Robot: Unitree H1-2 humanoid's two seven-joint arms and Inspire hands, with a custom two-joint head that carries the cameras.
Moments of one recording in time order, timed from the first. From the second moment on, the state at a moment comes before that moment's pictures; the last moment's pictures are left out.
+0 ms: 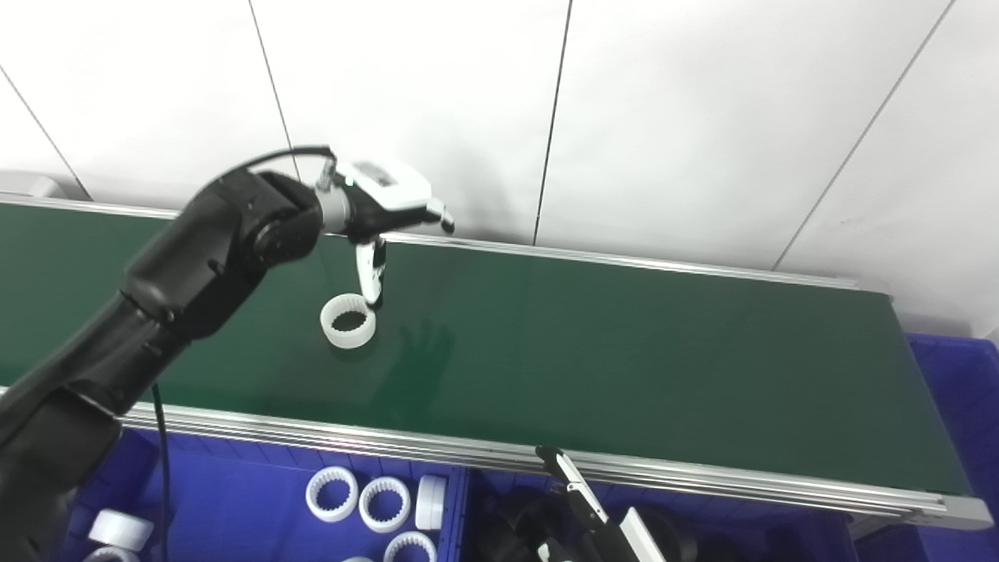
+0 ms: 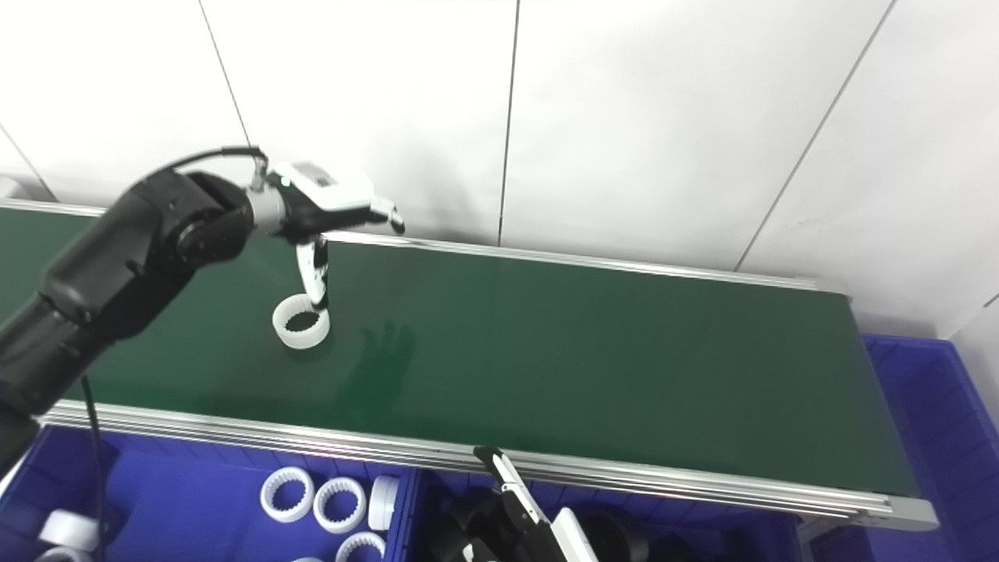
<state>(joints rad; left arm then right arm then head) -0.59 0.64 -0.37 0.07 0.85 -0.10 -0.75 0.25 -0.15 0.43 -0.05 -0.35 -0.36 0.15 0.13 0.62</state>
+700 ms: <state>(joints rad) -0.54 0.58 -0.41 0.21 0.86 -0.04 -0.72 0.26 -0.15 0.42 -0.07 -0.34 -0.36 0.15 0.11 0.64</state>
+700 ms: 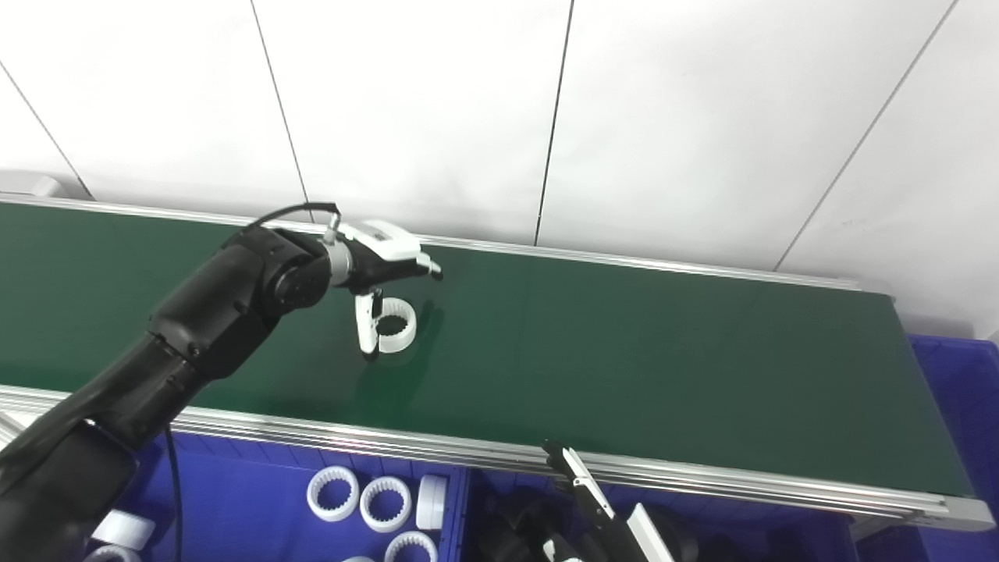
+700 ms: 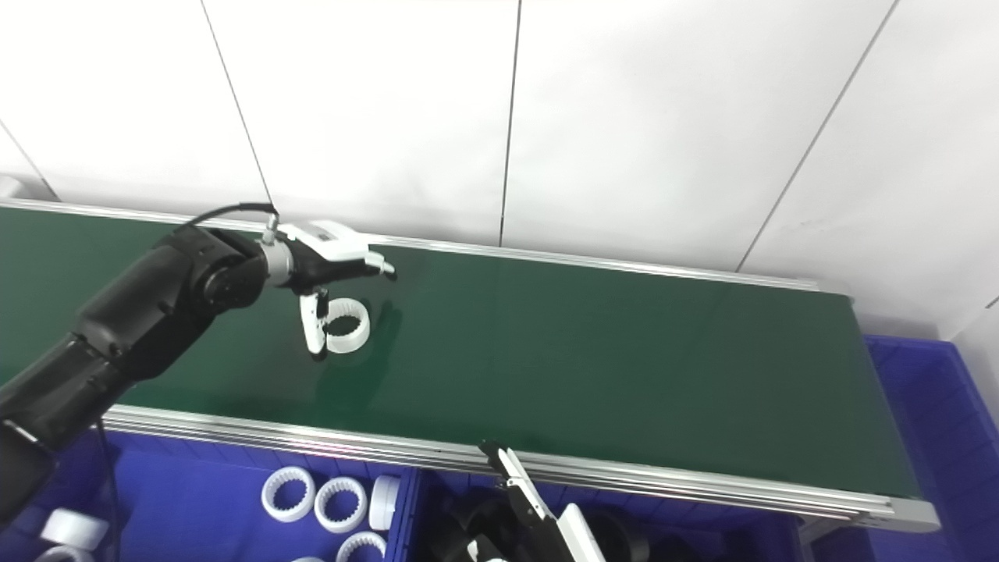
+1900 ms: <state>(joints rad) -0.56 0.39 -0.47 0.58 0.79 -0.11 -0.10 0.25 -0.13 0.39 -0.10 -0.36 -0.34 0.16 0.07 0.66</state>
